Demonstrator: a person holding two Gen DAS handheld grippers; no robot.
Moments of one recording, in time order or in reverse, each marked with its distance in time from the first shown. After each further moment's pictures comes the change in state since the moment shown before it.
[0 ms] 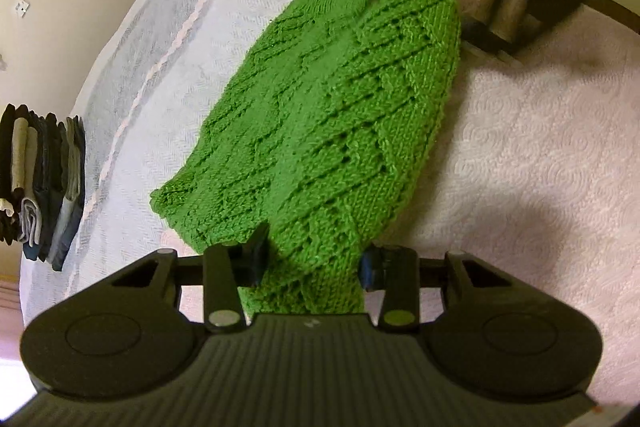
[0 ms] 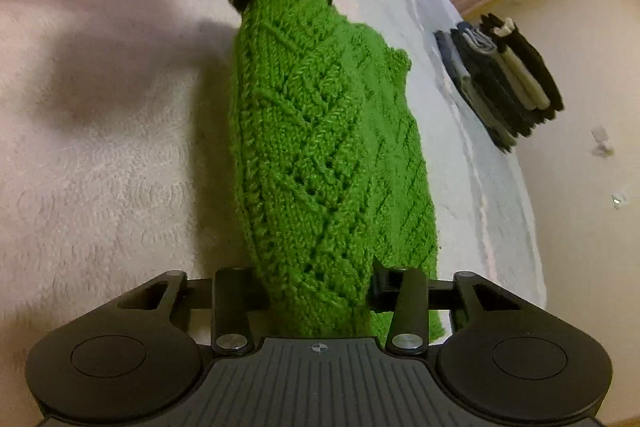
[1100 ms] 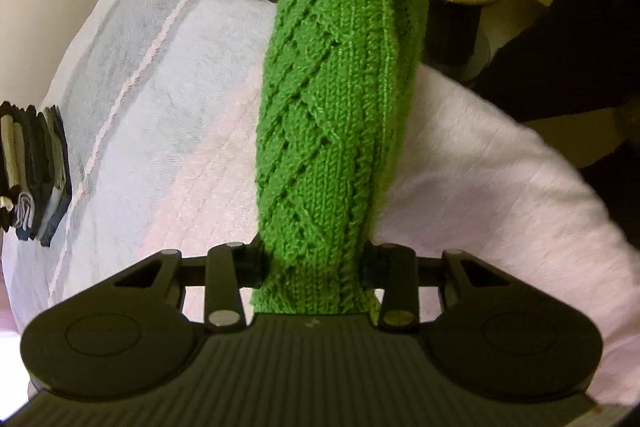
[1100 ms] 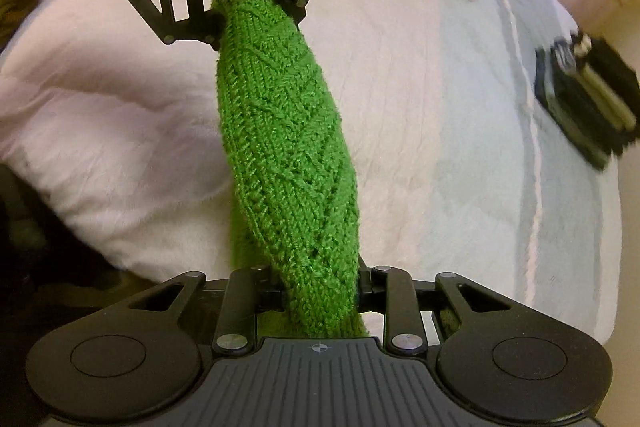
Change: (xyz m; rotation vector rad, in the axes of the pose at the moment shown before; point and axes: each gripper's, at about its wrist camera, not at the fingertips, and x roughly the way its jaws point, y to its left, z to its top) left arm -0.132 -0.002 0.113 -0.059 0.168 -0.168; right arm -0.159 -0.168 -0.003 -0.135 0.011 0.532
